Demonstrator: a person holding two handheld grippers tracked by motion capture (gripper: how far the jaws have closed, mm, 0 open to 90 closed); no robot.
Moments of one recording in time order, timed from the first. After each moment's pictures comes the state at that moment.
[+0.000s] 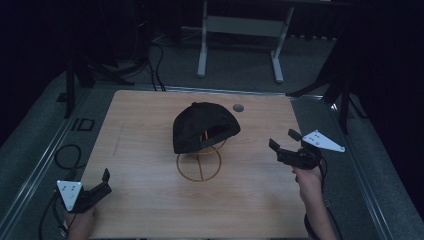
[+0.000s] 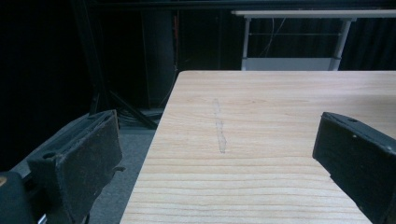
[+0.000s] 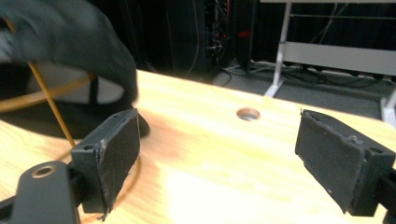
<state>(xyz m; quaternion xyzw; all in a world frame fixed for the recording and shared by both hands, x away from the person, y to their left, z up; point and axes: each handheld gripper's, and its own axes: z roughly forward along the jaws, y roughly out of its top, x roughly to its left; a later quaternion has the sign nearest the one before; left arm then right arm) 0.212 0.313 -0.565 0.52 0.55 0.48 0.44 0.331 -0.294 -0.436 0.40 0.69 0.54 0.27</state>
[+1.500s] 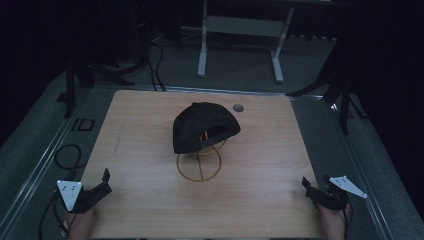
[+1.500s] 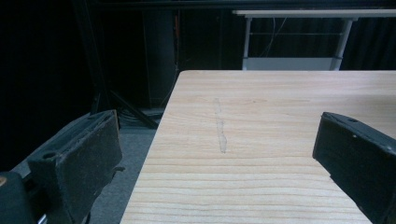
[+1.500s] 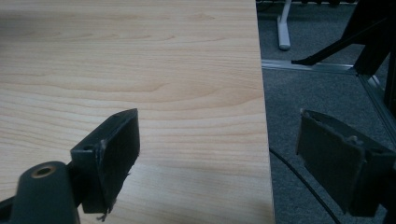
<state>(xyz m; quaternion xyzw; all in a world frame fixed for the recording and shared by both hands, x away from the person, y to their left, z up) 0.212 0.312 -0.565 0.52 0.55 0.48 0.44 0.268 -0.403 -0.552 0.55 0.66 0.41 0.31</state>
